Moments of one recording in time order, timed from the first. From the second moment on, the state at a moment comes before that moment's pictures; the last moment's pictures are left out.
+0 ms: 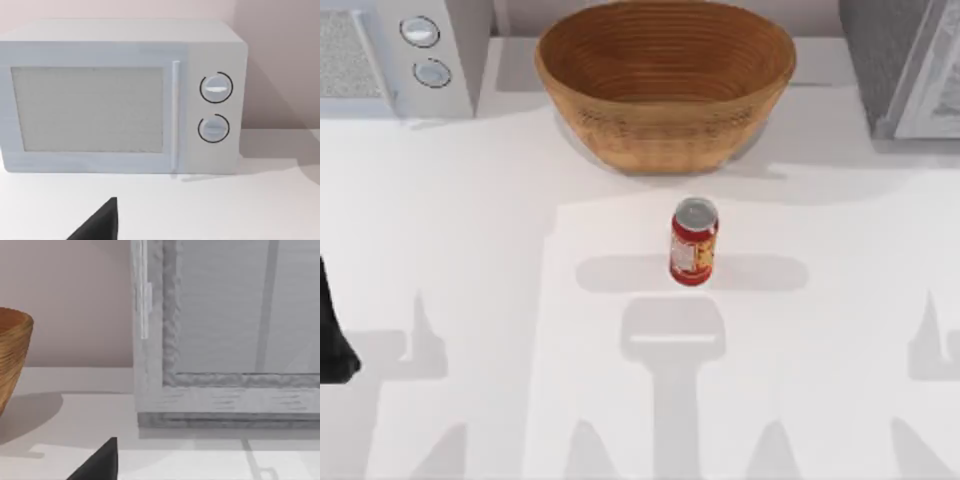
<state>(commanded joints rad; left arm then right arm) 0.00 0.00 0.00 0.00 0.00 0.00 0.00 0.00 0.00 0.00 0.00 0.00</state>
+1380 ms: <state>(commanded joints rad) 0.00 0.00 0.00 0.00 0.00 0.00 0.70 1.61 0.52 1.10 0.69 0.04</state>
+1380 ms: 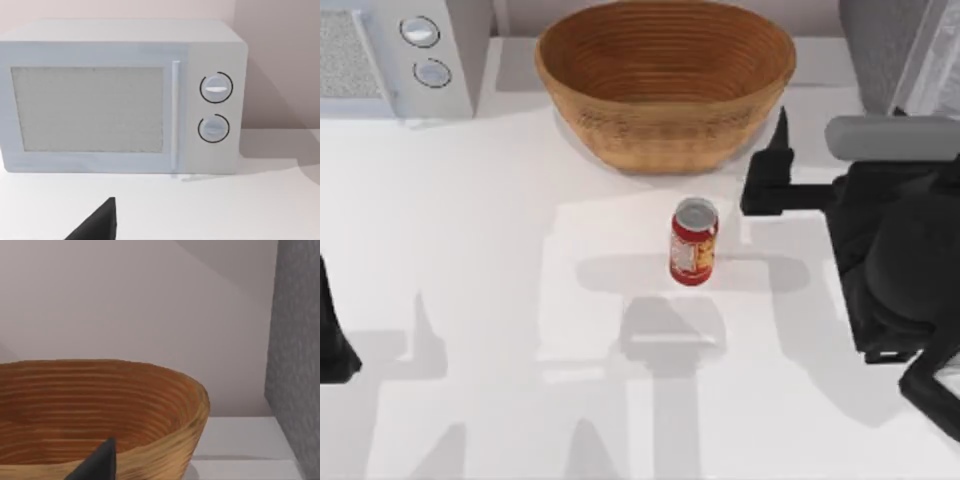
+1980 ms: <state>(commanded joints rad) 0.00 0.00 0.00 0.00 0.00 0.00 0.98 2.39 0.78 1.61 1.01 0.02</state>
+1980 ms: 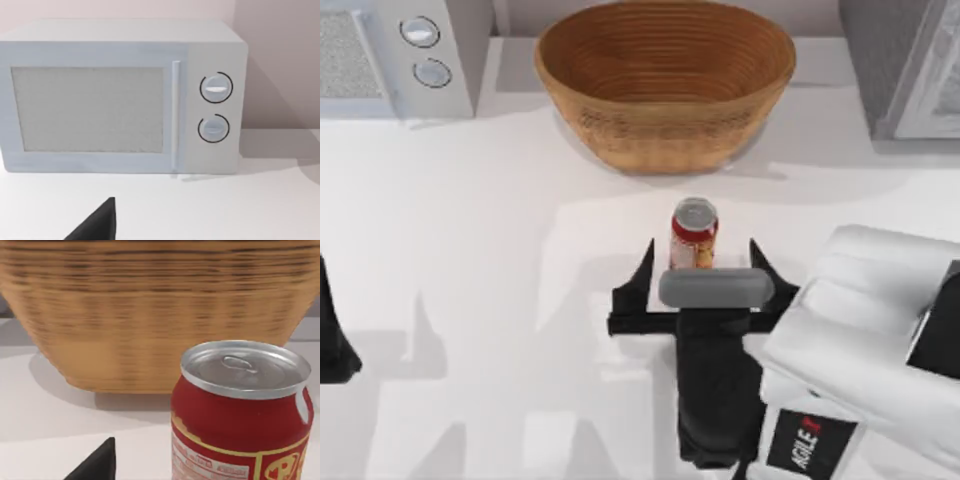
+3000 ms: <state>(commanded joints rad) 0.00 0.00 0.00 0.00 0.00 0.00 0.87 2.51 0.95 1.56 0.91 0.01</state>
